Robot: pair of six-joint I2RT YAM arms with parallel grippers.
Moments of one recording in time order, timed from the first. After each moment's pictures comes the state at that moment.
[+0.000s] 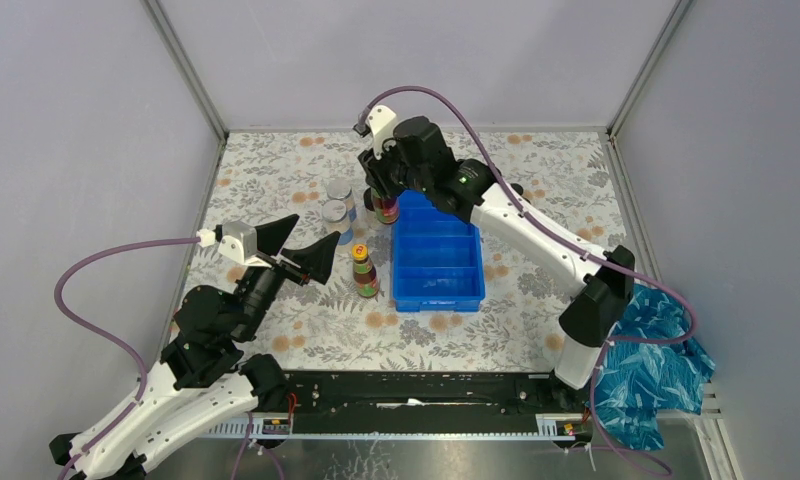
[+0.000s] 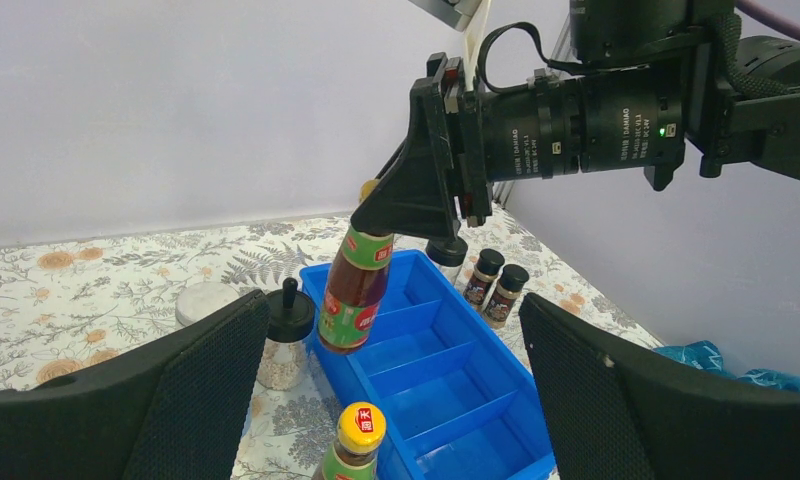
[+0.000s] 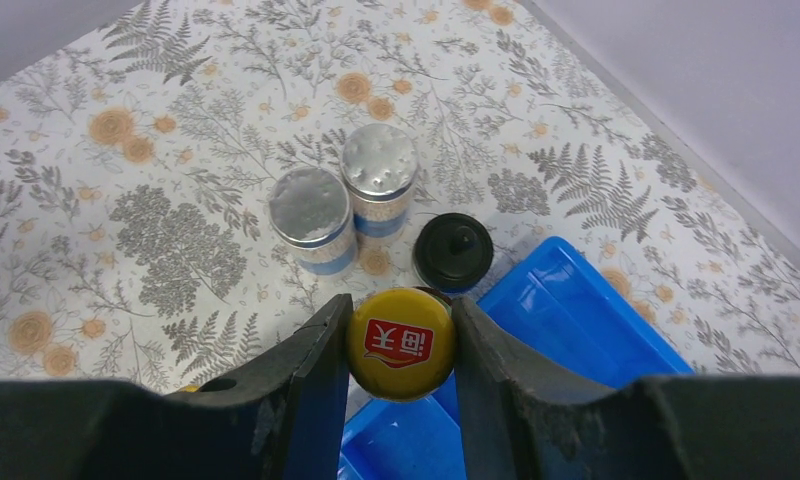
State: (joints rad) left arm -0.86 0.39 0.67 -0.02 -0.36 -0.14; right arm 0.83 1.78 1.82 -0.48 0.01 -0.08
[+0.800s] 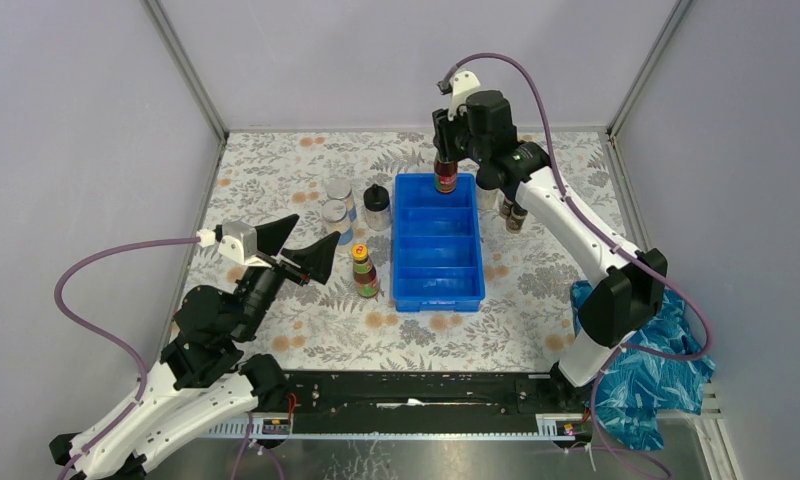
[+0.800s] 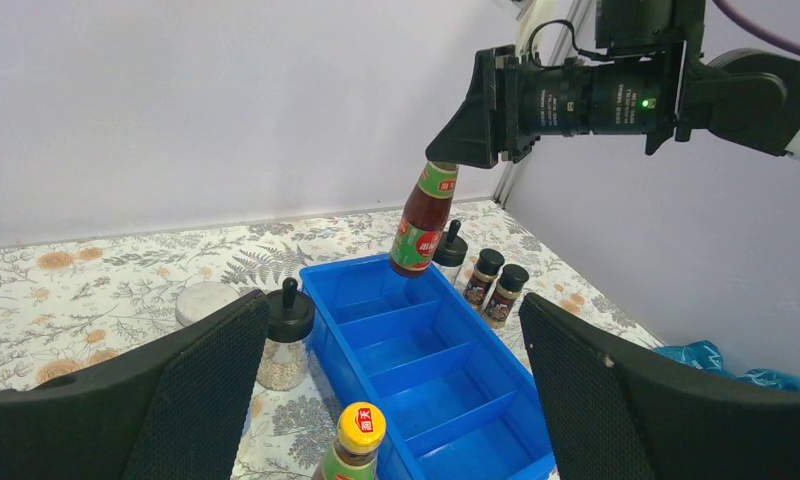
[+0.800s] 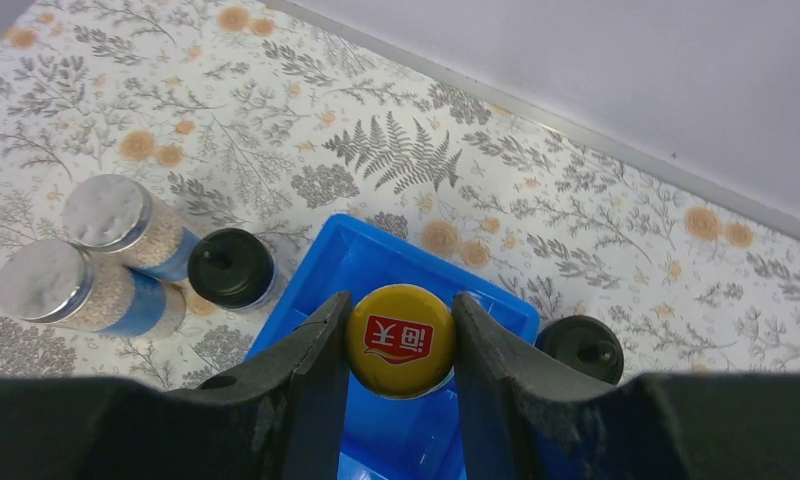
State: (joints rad) left arm -0.86 0.39 0.67 -0.02 -0.36 -0.14; right arm 0.54 1.69 1.70 -0.38 0.06 -0.01
